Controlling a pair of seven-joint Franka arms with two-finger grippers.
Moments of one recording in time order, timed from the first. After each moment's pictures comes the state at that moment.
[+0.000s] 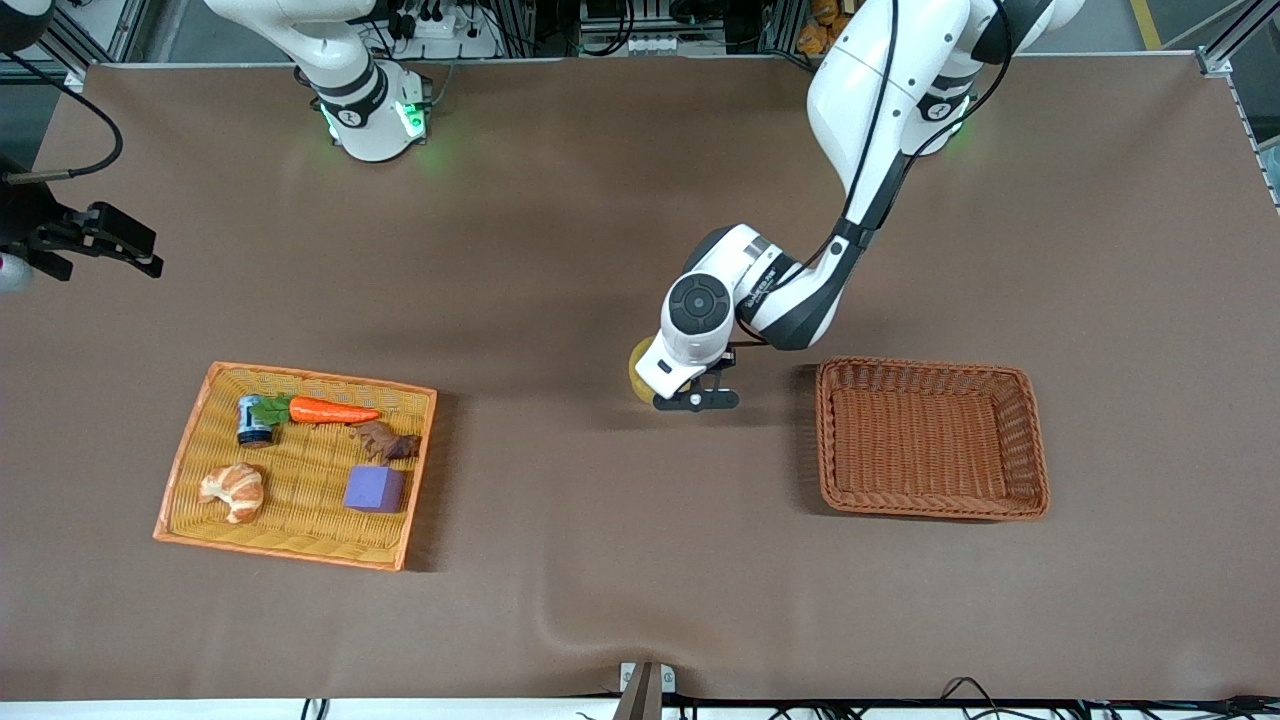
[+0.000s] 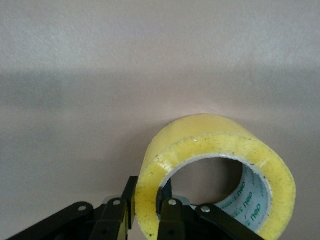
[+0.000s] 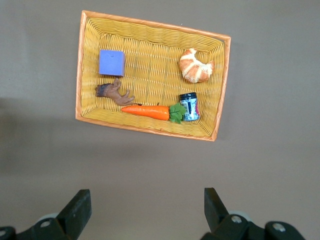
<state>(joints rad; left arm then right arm) -0.64 0.76 -0.08 -1.52 -0.01 2.19 -0.71 0.02 -0.02 -0.04 -1.61 -0.02 1.58 -0.05</state>
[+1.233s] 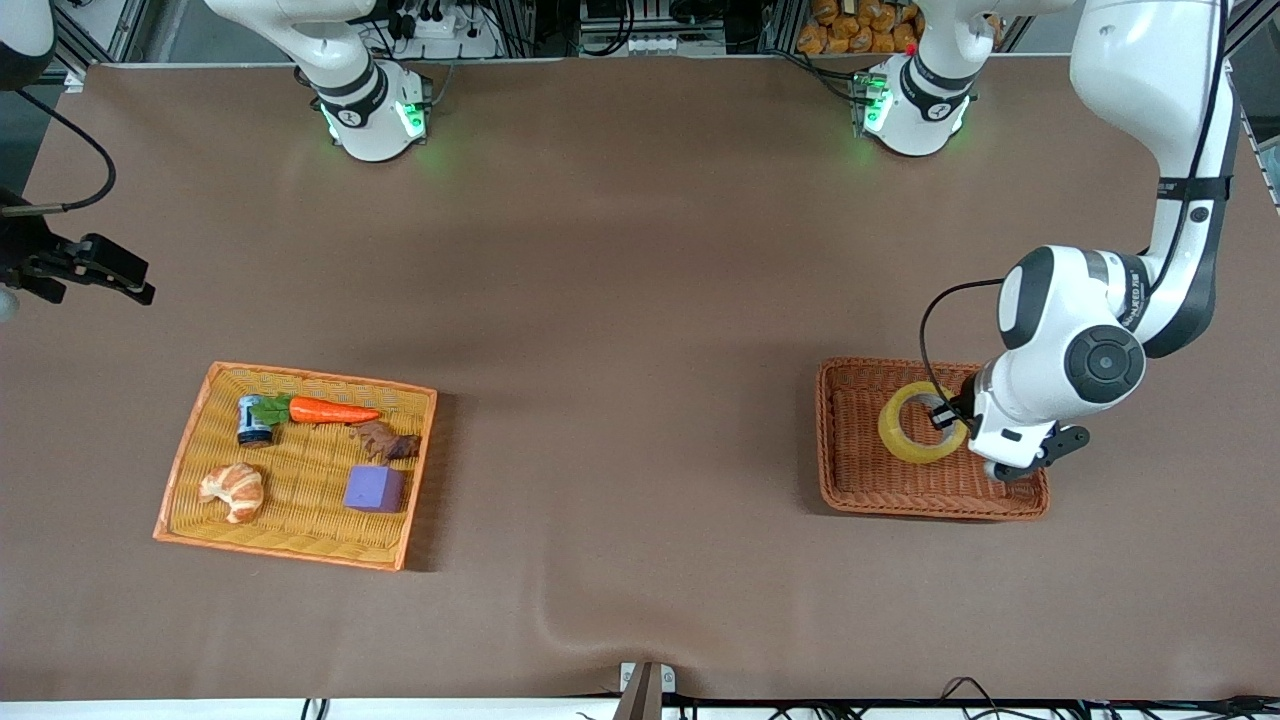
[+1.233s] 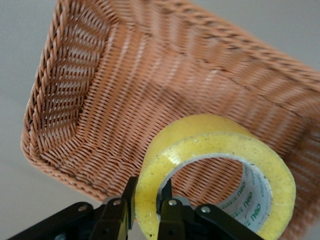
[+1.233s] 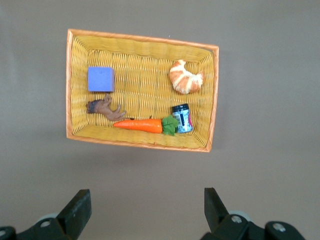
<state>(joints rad) -0.07 0.45 -0.06 -1.78 0.07 2.09 -0.60 0.01 0.02 -0.06 -1.59 -0.03 1.65 -0.02</state>
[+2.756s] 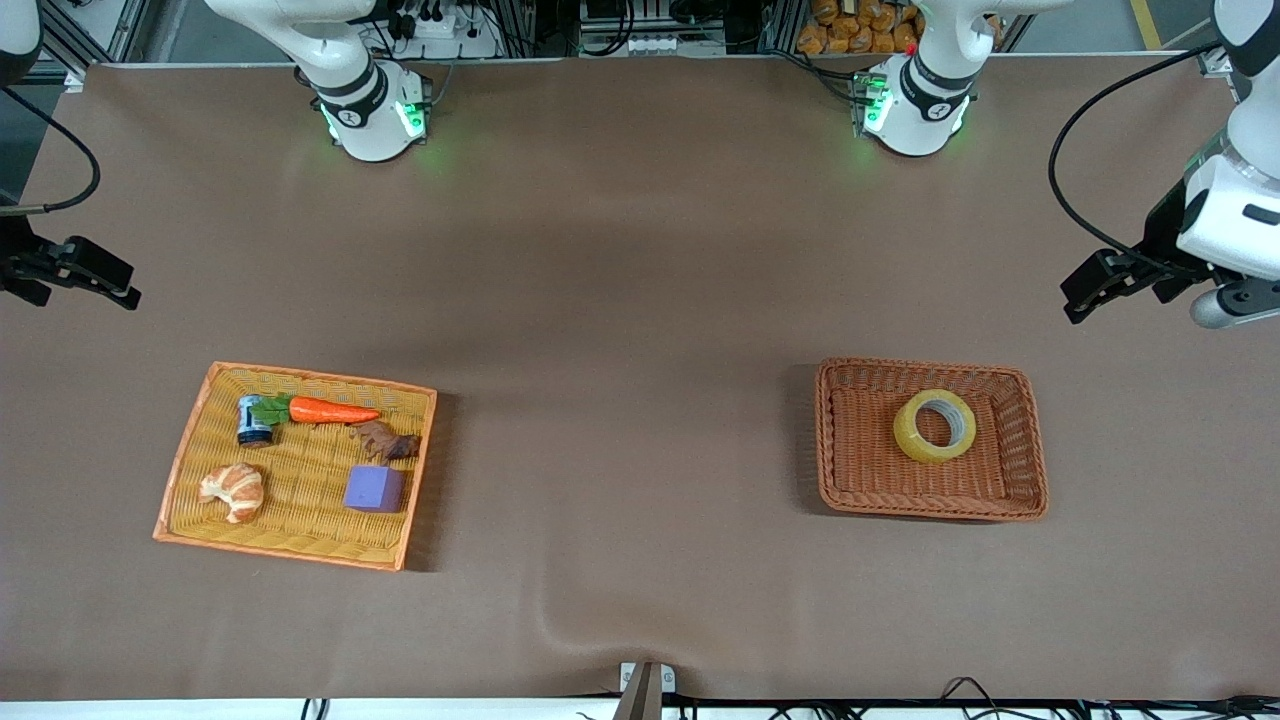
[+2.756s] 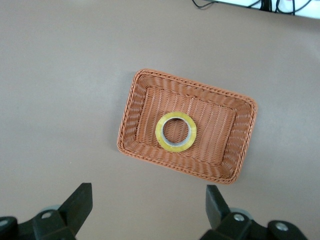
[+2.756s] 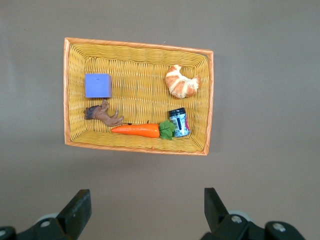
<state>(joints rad) -0.05 0.02 -0.08 -1.60 0.09 1.72 -0.32 0.00 0.02 -0.06 -1.59 -0.03 1.66 -0.01</state>
